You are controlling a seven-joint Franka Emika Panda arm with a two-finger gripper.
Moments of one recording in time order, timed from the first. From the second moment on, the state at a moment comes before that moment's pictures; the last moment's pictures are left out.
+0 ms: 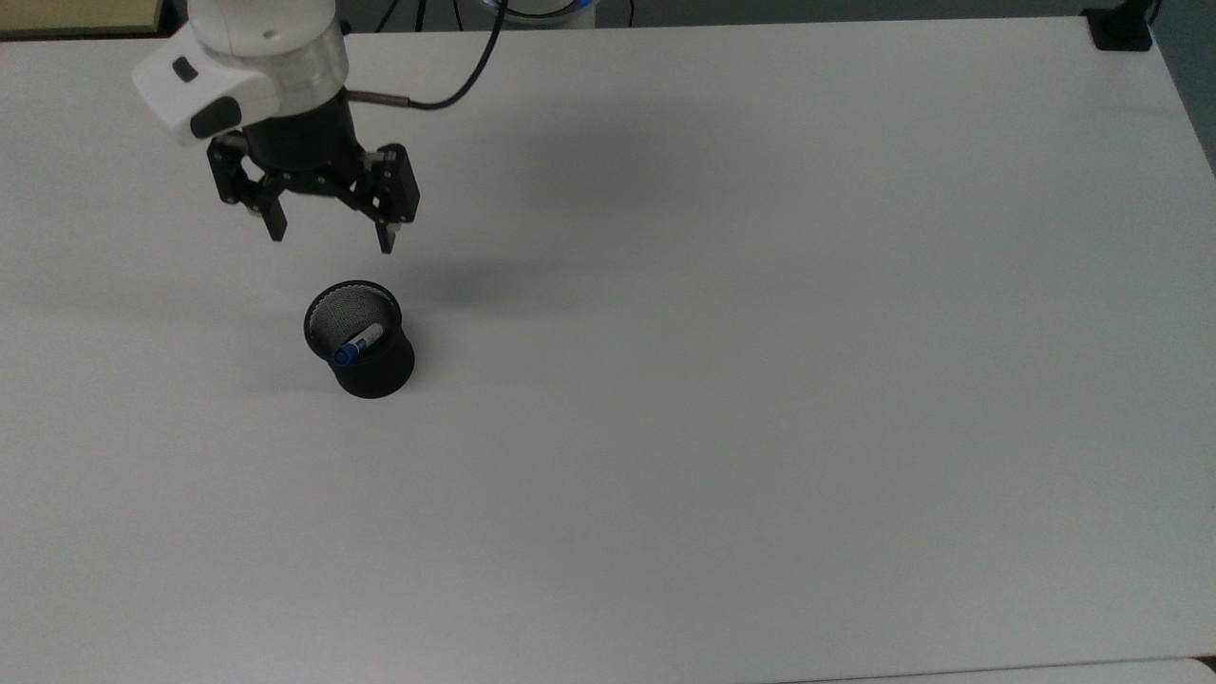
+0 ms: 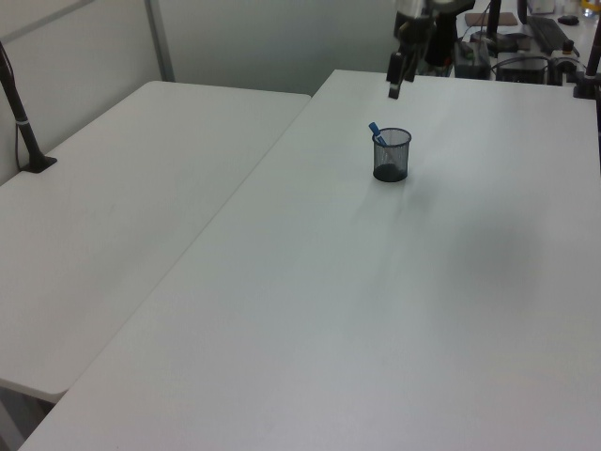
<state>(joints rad) 0.04 0.30 -0.22 -1.53 0.05 2.01 -0.12</state>
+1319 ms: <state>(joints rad) 0.00 0.46 -0.22 -1.54 0.06 2.27 -0.12</state>
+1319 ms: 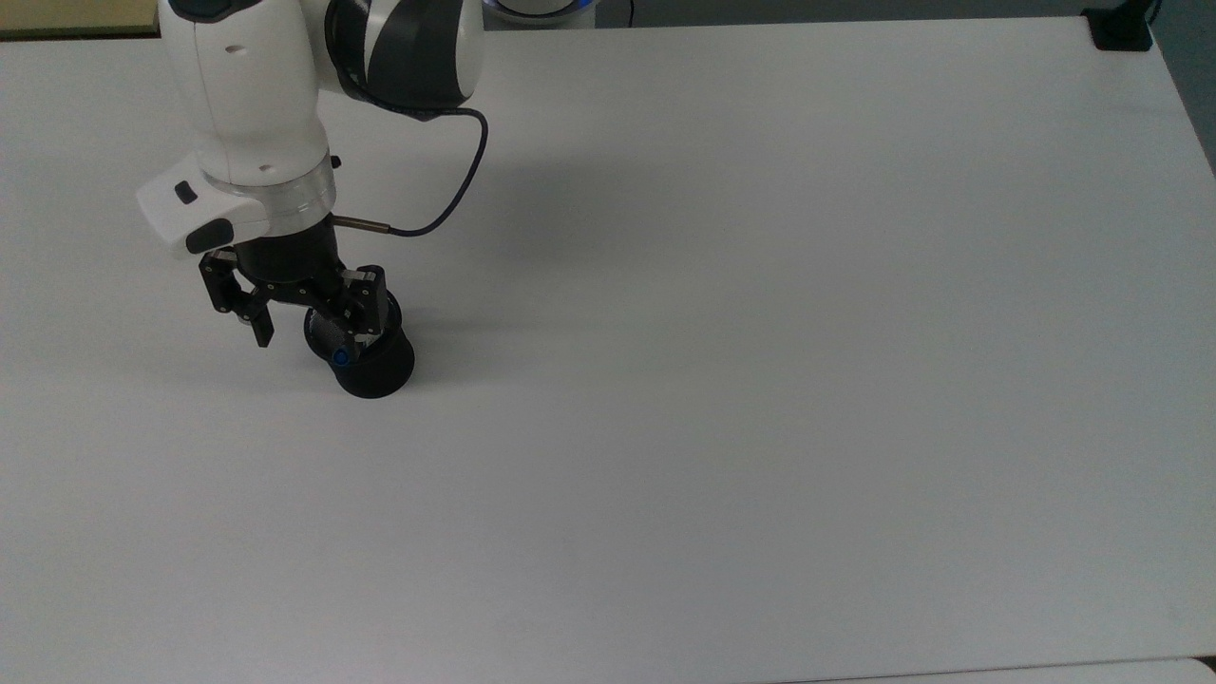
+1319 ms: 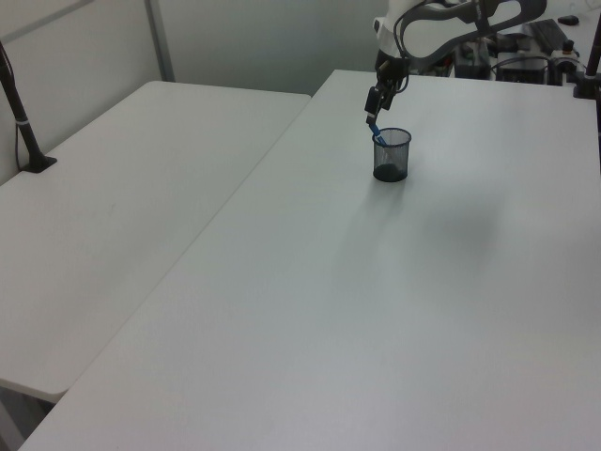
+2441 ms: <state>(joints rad) 0.04 0.48 -0.21 -1.55 0.06 2.27 -0.12</state>
